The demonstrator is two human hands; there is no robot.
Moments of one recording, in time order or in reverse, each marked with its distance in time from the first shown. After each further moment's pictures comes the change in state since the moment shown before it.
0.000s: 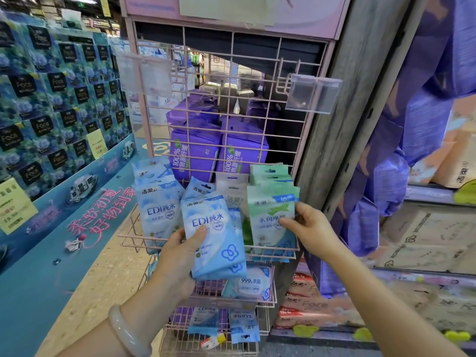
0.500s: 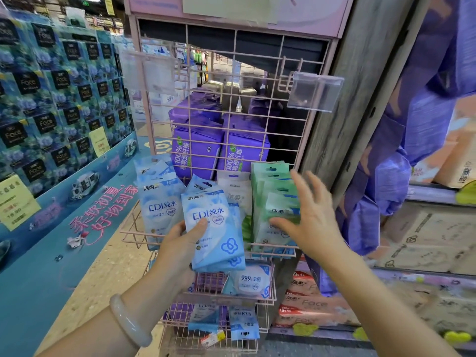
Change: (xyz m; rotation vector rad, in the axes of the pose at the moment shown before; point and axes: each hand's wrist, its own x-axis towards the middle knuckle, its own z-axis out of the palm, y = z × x) left_hand -0.001 0.007 0.006 0.012 0.029 0.012; right_hand -0.010 -0.025 0.005 -0.715 0.323 -0.326
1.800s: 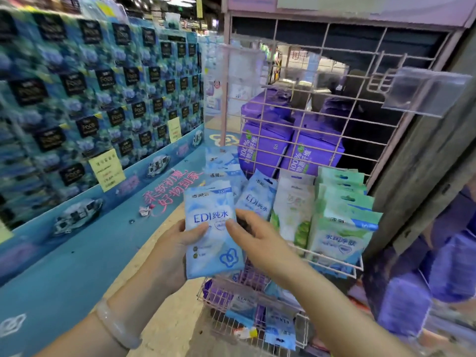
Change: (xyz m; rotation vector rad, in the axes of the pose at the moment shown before) left_hand -0.035 0.026 -0.083 -0.074 -0.015 0.076; right_hand -0.022 -0.145 0.057 1.032 -0.833 0.116
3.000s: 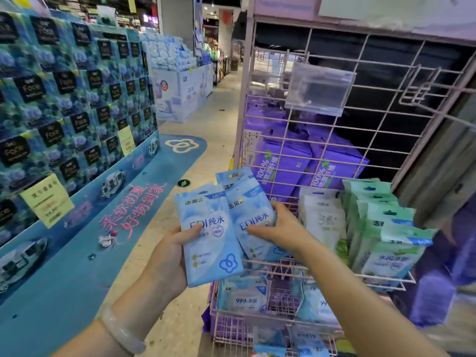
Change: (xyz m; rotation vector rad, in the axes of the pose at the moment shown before) left_hand 0.105 0.072 -0.070 -0.087 -0.213 -0.156; right_hand 0.117 0.007 -0.002 -0.101 0.398 0.259
